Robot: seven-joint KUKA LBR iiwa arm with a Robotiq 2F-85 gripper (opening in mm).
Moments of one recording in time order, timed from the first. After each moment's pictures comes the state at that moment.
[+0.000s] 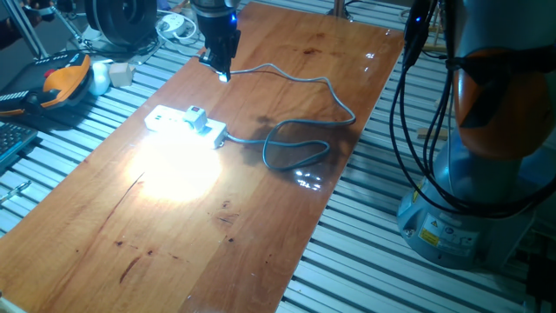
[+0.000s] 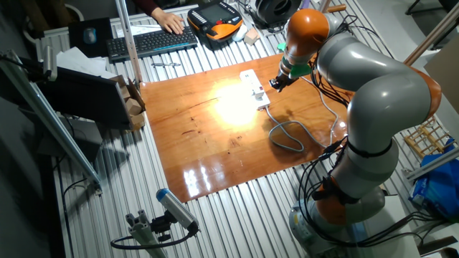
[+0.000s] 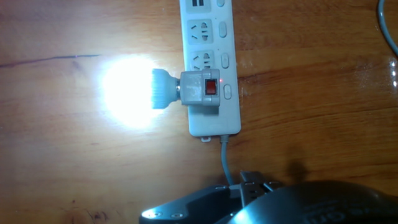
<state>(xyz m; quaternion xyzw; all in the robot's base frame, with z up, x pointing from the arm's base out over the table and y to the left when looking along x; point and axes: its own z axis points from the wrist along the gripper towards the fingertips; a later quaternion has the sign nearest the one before) 0.534 -0.018 0.215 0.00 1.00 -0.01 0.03</state>
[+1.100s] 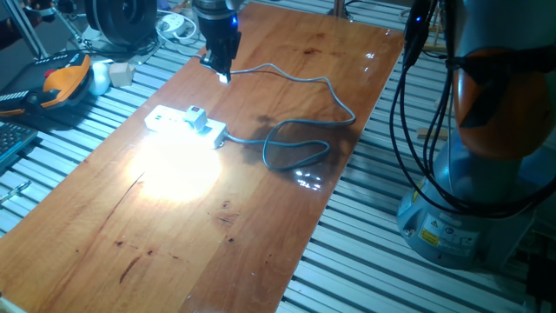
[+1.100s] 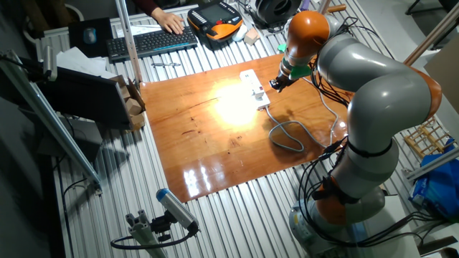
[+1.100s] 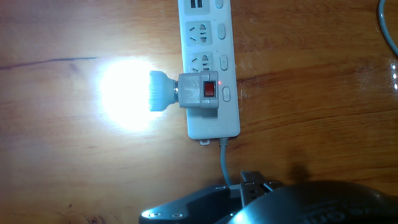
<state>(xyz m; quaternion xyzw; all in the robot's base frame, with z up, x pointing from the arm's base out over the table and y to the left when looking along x) 0.536 -0.020 0.208 0.00 1.00 -0.01 0.04</state>
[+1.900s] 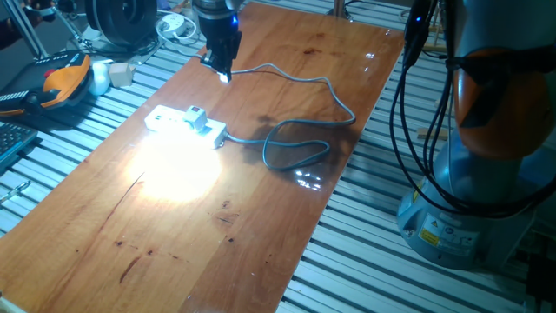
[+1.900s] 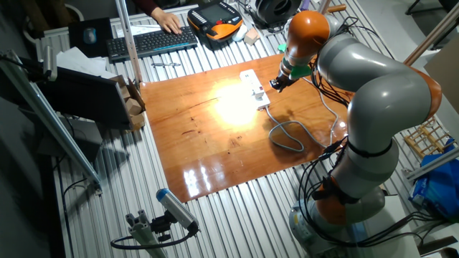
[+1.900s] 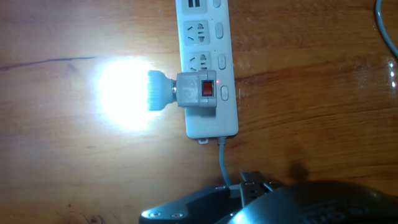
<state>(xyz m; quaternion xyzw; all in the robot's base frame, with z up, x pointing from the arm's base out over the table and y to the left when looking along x) 0.534 -0.021 0.211 0.00 1.00 -0.01 0.03</state>
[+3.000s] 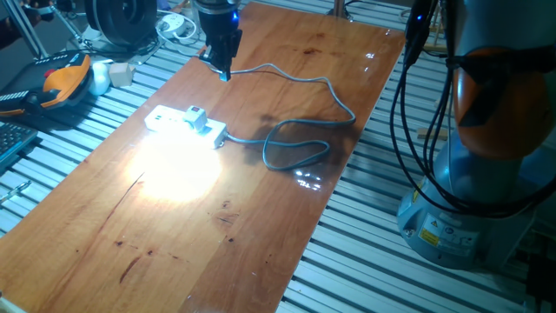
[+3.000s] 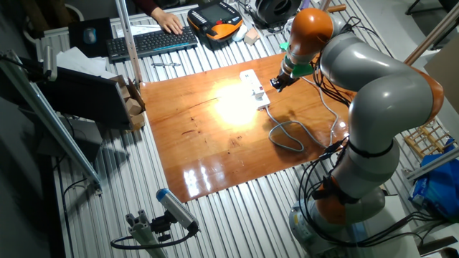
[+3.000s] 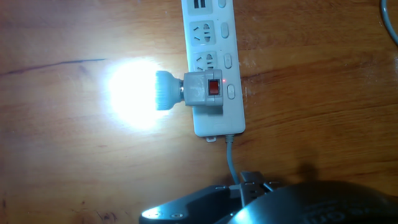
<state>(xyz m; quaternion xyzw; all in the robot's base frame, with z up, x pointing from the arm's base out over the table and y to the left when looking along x) 0.533 -0.015 0.218 0.01 1.00 0.01 0.03</state>
